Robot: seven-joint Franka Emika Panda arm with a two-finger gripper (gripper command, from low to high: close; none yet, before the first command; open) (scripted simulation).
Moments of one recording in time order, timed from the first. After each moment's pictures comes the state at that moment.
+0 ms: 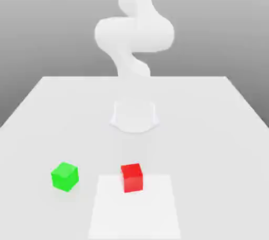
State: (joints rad) arm 0.01 -0.74 -0.01 -2.36 0.00 2.35 0.78
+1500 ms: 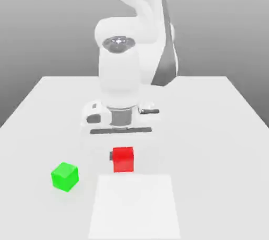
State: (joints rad) arm -0.11 -0.12 -0.11 -2.88 -0.04 2.77 0.76
